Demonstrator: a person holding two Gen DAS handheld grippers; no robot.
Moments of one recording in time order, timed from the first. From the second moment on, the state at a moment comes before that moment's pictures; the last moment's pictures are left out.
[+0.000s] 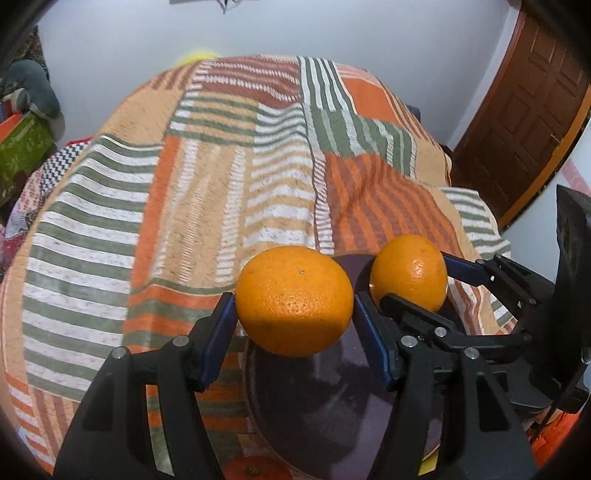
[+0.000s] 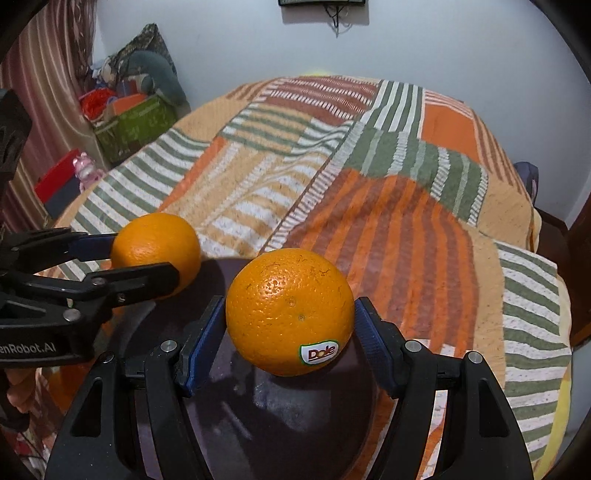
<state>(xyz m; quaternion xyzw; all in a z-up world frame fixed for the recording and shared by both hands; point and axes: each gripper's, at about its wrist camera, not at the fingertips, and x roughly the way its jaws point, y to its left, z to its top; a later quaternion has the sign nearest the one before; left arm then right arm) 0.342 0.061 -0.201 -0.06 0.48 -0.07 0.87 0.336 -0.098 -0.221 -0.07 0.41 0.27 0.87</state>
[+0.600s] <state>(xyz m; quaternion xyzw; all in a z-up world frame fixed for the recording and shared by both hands) 0.348 0.052 -0.211 -0.05 0.50 -0.08 0.86 0.335 -0.089 -0.224 -0.12 0.42 0.25 0.86</state>
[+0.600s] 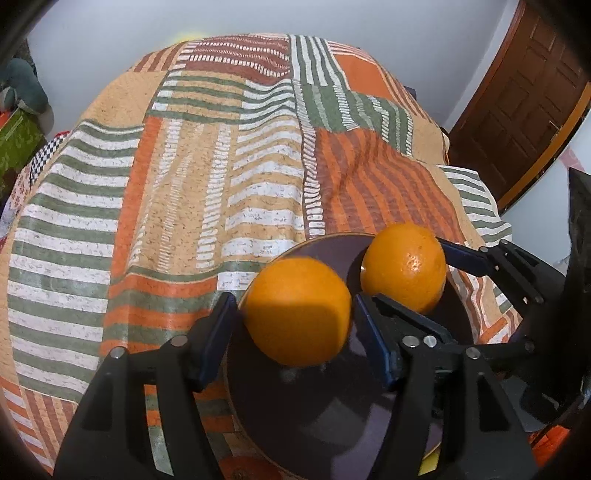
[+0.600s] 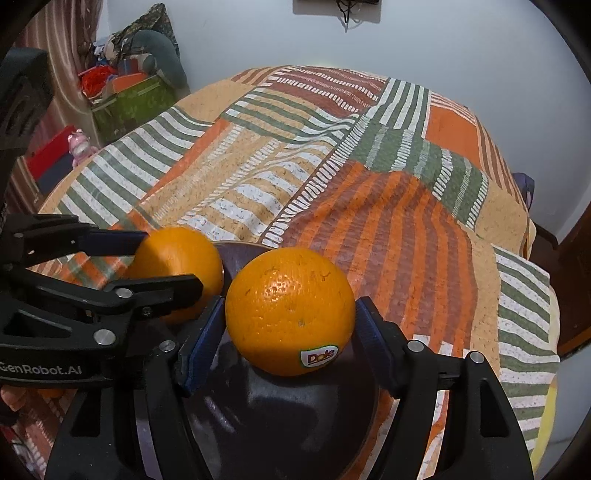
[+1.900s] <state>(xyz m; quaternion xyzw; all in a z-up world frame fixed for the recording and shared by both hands) 0.194 0.046 -0.207 -0.01 0.50 -0.02 0.86 0.198 -0.194 -0.209 -0.09 0.42 0.19 0.88</state>
